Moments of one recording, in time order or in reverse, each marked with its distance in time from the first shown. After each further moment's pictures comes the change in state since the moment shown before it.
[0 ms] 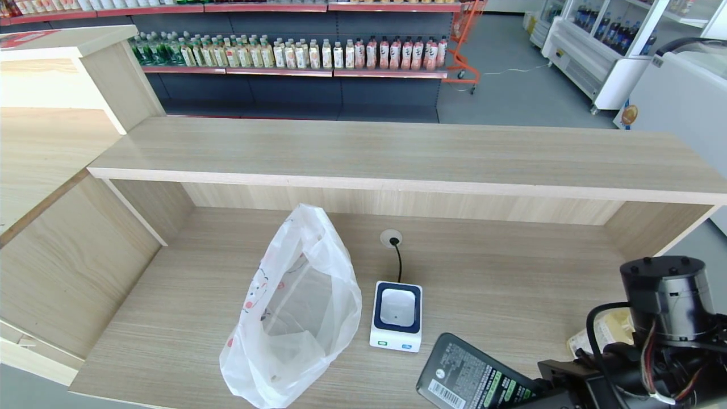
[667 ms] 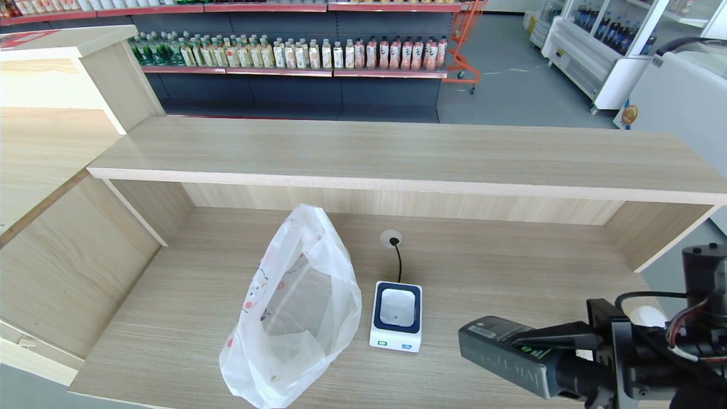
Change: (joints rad) left arm 0.000 0.000 0.000 0.000 0.000 0.000; right arm -0.219 -0.107 0.010 0.037 -0.047 1.183
